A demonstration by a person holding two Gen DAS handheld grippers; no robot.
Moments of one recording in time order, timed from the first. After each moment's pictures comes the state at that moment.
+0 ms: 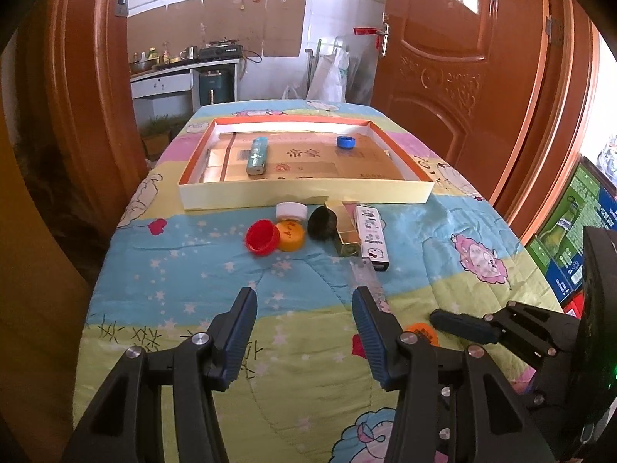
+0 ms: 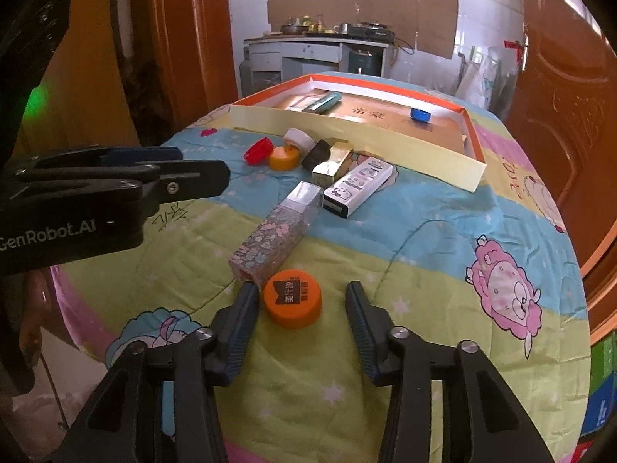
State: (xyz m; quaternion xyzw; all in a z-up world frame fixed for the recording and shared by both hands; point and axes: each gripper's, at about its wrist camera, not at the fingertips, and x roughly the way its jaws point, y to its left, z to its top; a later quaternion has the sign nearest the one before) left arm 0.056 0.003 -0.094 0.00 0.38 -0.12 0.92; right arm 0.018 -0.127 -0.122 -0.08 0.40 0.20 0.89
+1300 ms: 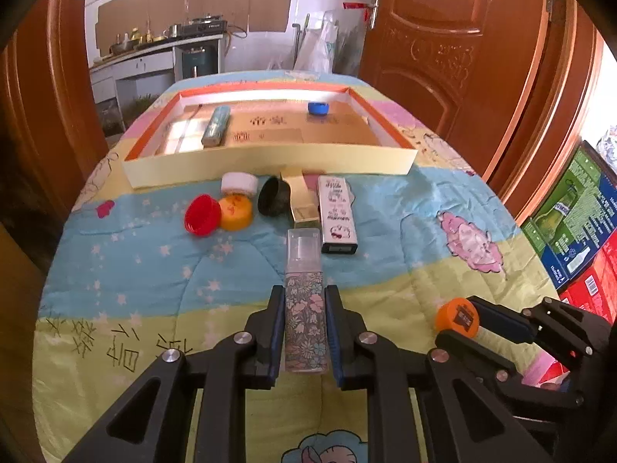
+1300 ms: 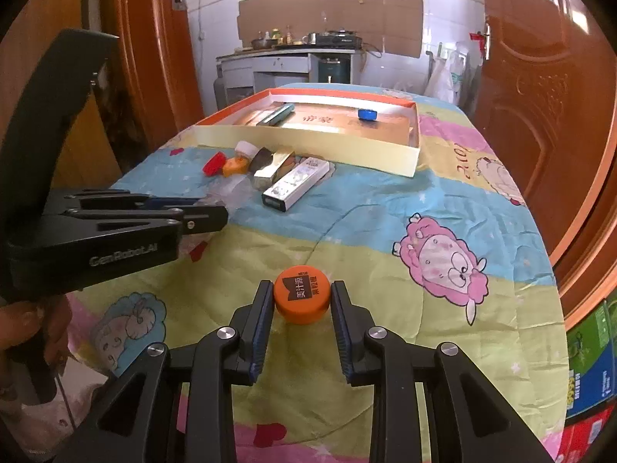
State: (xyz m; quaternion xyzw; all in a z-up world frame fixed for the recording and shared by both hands) left arm 0.071 -0.035 -0.115 0.00 0.43 -0.14 0.89; right arm 0.005 -0.175 -0.112 -0.04 0.38 0.16 0.91
